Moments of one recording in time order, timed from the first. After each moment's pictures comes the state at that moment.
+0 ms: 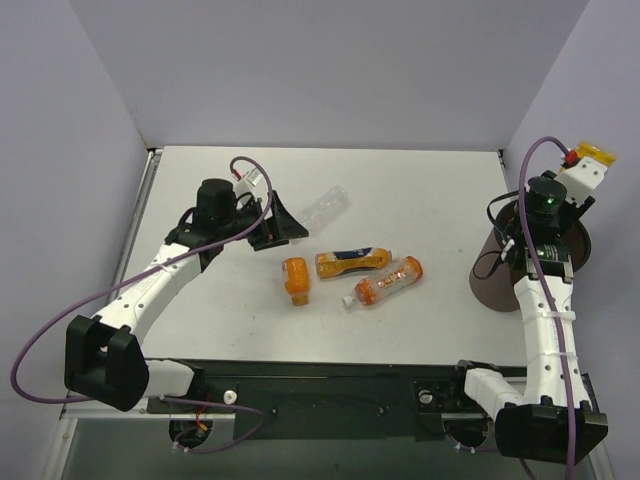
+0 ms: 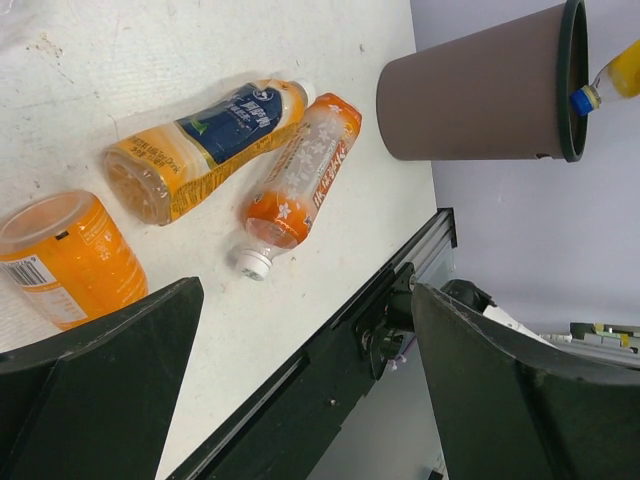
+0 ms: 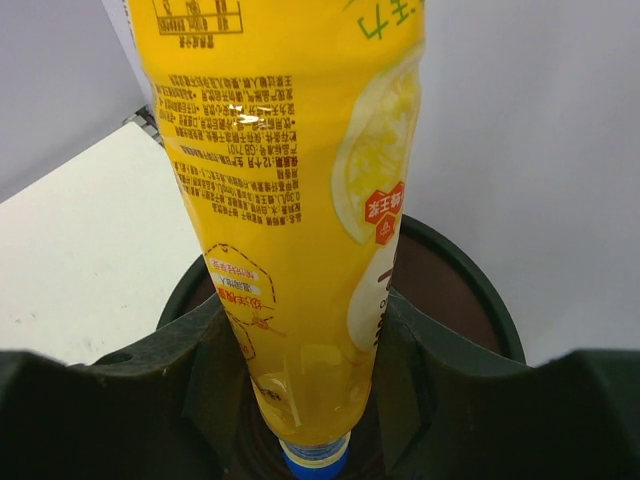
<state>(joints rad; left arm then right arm) -0.36 1.32 1.03 -0.25 0.63 -0.72 -0.11 1.00 1.08 -0.35 0.73 0.14</state>
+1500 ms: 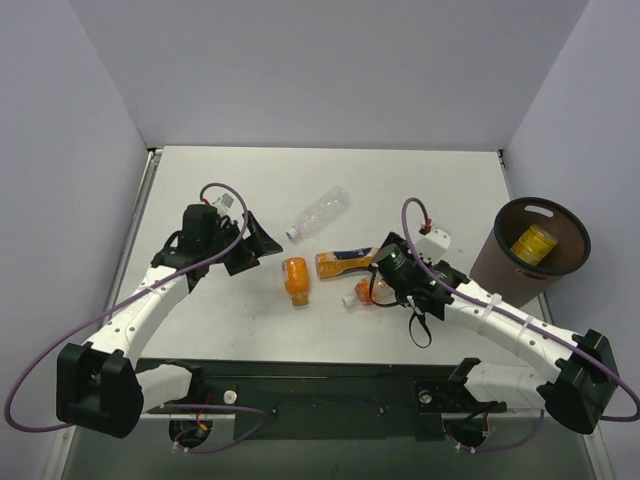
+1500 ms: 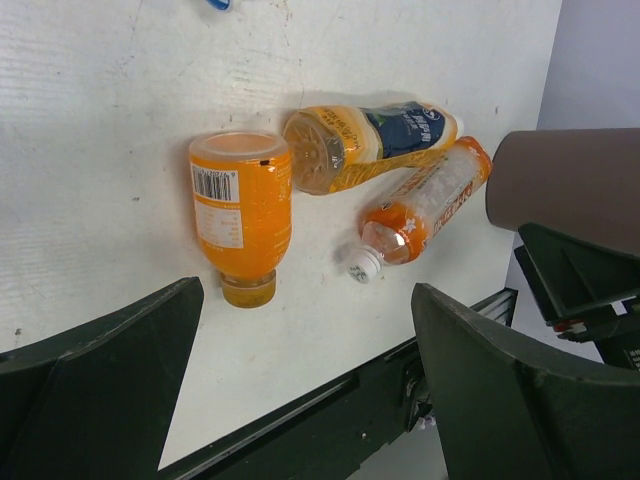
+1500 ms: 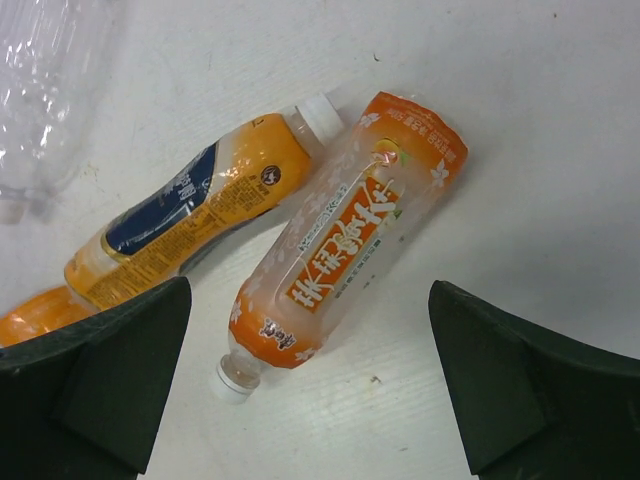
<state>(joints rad) -0.26 1.18 0.85 -0.36 0.39 -0.76 0.83 1.17 0.86 -0.69 0.76 1.09</state>
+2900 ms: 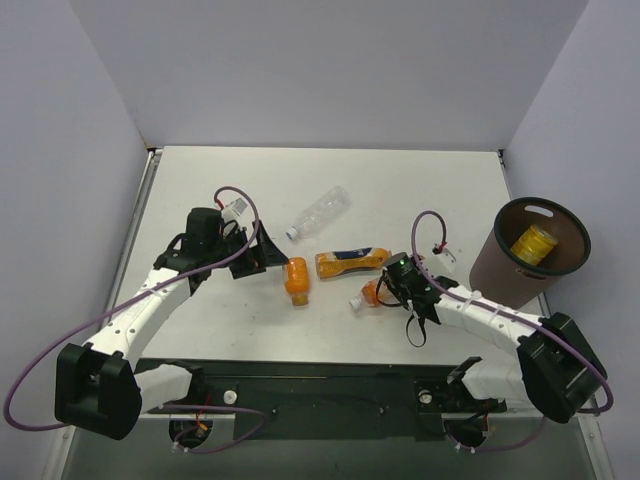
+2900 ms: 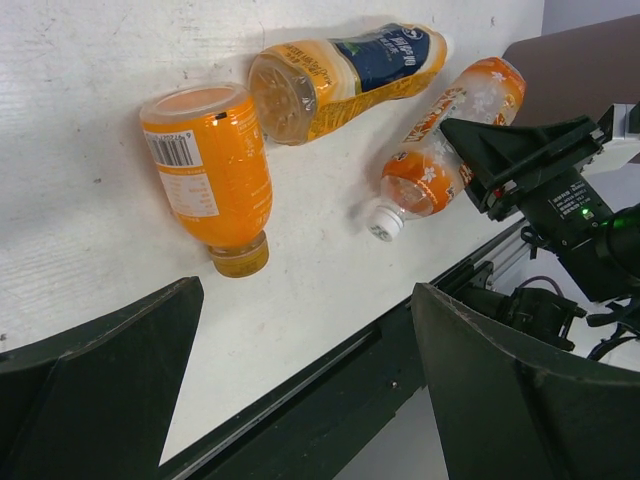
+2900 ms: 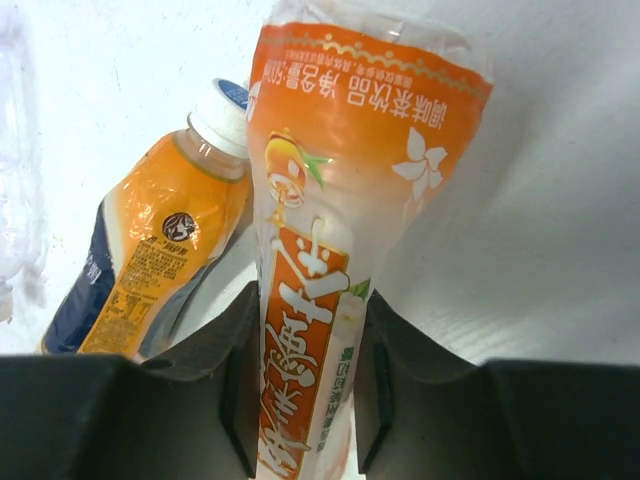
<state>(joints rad) -0.29 1.17 0.82 -0.37 0.51 -0.63 0.64 1.27 0.53 -0.22 0.56 1.36</state>
